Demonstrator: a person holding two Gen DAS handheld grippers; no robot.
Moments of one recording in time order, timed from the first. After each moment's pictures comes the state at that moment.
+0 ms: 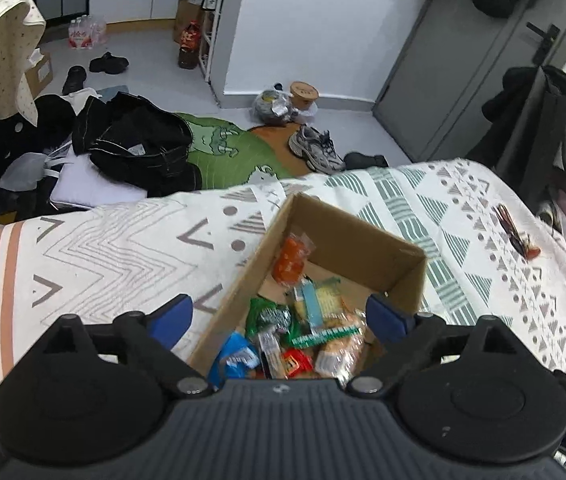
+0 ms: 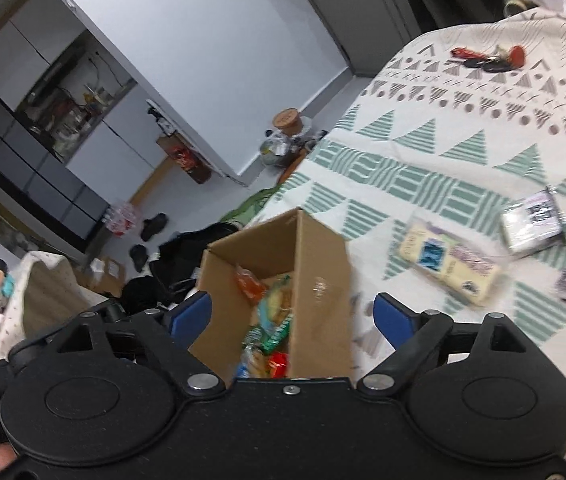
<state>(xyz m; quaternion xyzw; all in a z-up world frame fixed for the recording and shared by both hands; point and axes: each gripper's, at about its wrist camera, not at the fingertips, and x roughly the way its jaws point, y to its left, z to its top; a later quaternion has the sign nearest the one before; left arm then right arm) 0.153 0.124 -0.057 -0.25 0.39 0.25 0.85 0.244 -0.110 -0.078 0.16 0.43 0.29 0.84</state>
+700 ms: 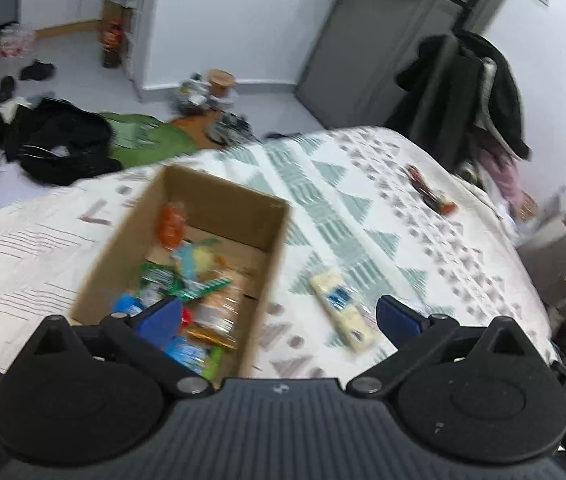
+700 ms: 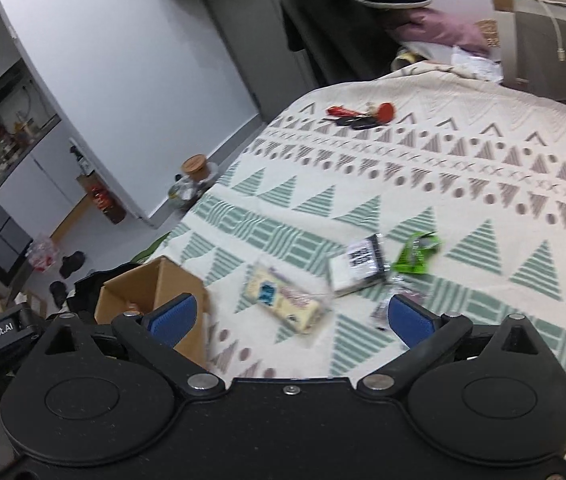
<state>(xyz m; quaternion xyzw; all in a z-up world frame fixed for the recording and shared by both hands) 0.163 0.037 -0.035 -0.25 0.39 0.13 0.88 0.234 -0.222 -0.064 0.13 0.40 0.17 0.89</state>
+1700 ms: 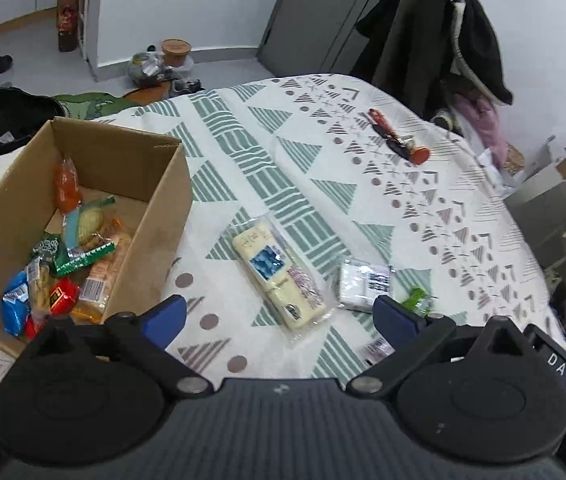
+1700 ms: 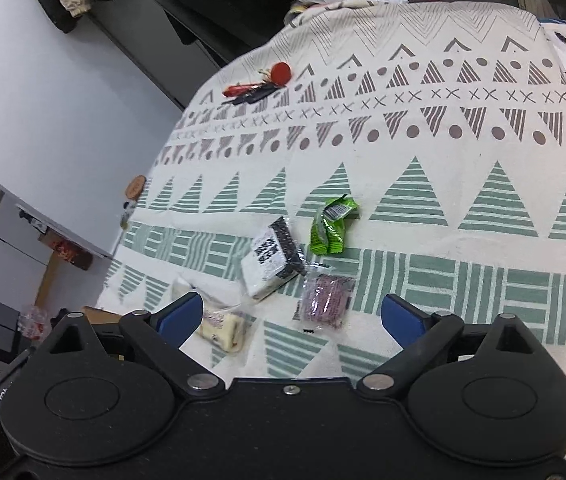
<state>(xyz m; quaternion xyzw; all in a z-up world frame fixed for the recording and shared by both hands) 0.230 -0.035 -0.090 -0.23 0.43 0.11 0.87 0.287 -0.279 -0.138 0.25 0.45 0.08 0.85</state>
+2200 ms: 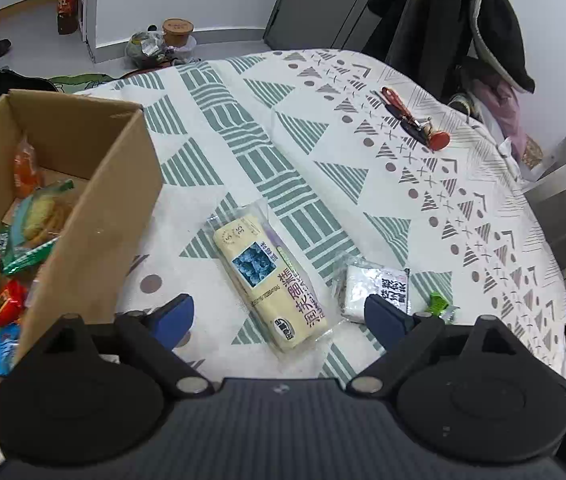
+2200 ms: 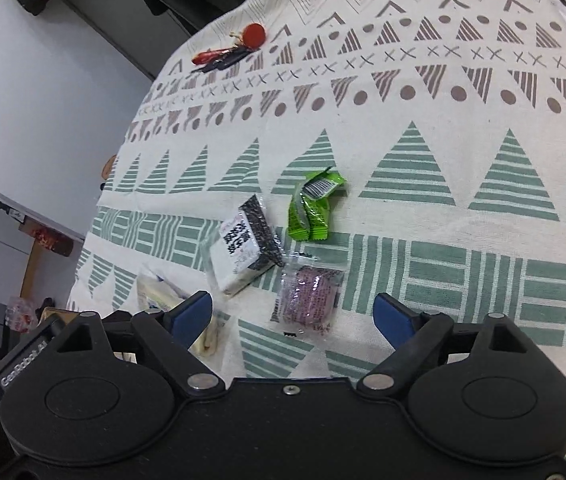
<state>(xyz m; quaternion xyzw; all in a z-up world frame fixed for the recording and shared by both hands) 0.276 -0.044 -0.133 -0.24 0.45 0.11 0.85 0.317 -0.273 -0.172 0.25 0.50 0.07 0.83</state>
